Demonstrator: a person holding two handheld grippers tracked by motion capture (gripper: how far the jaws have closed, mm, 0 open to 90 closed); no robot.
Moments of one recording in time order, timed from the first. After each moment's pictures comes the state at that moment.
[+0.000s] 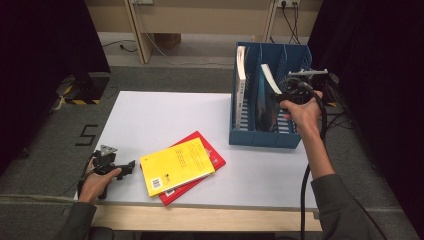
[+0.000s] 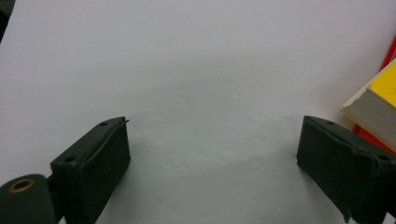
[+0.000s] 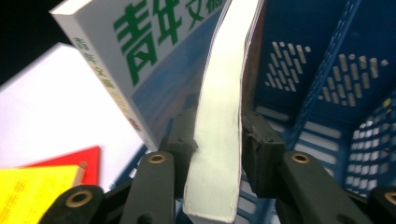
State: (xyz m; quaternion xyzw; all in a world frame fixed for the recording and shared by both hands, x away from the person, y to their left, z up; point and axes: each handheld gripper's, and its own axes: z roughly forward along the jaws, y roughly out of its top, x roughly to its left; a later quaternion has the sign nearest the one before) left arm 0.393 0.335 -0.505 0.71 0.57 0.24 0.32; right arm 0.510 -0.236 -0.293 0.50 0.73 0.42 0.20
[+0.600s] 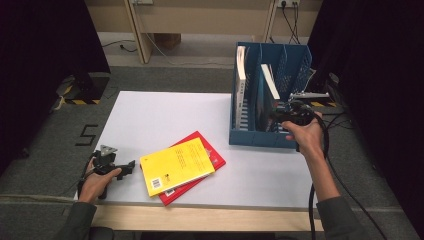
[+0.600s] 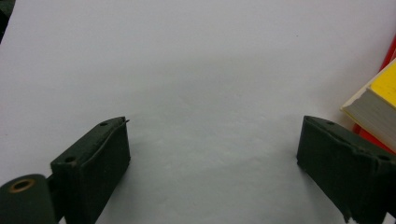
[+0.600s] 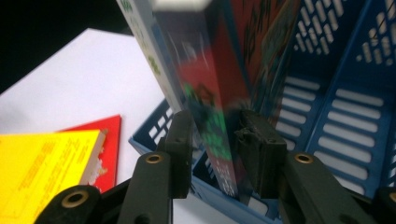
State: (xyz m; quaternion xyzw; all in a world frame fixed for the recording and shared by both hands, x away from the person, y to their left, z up) left arm 0.393 0.335 -0.505 0.71 0.57 0.24 0.32; right arm 0.481 -0.247 -0.341 0.48 0.74 0.43 0.16
